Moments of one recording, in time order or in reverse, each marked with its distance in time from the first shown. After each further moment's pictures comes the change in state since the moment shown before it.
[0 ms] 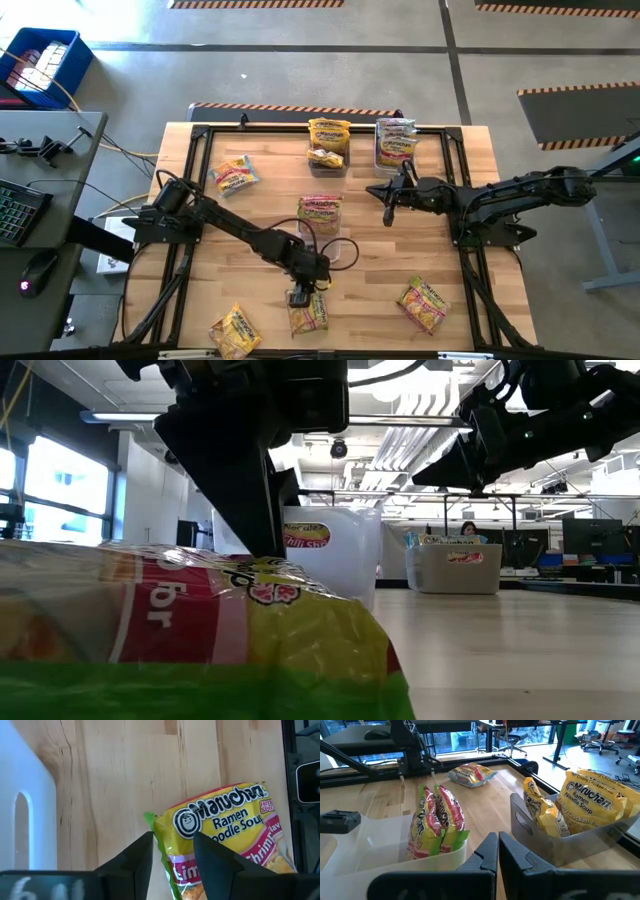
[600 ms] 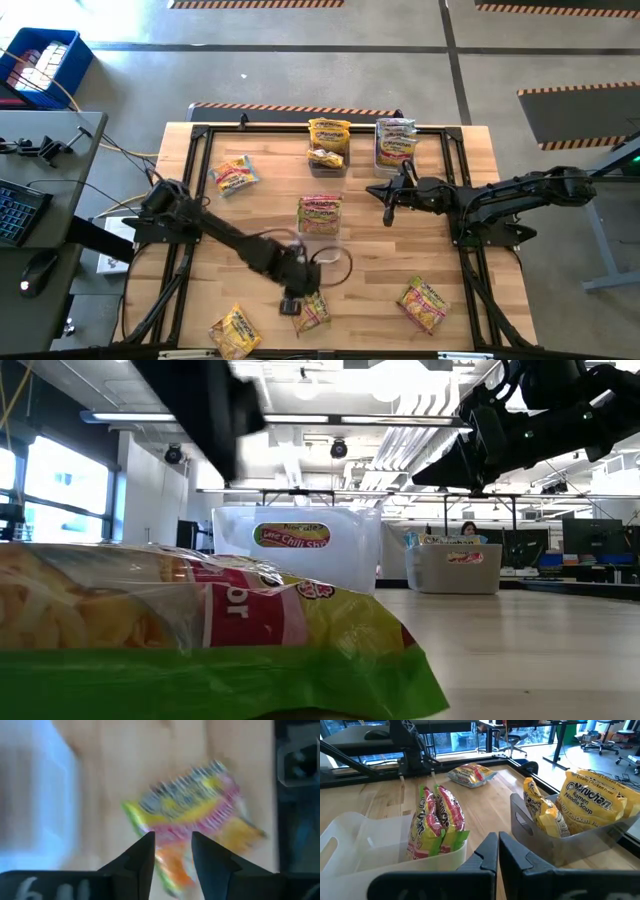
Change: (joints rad) left arm -0.119 -0.072 0.148 -0.321 -0.180 -0.088; right arm 0.000 0.000 0.000 0.001 0.000 0.000
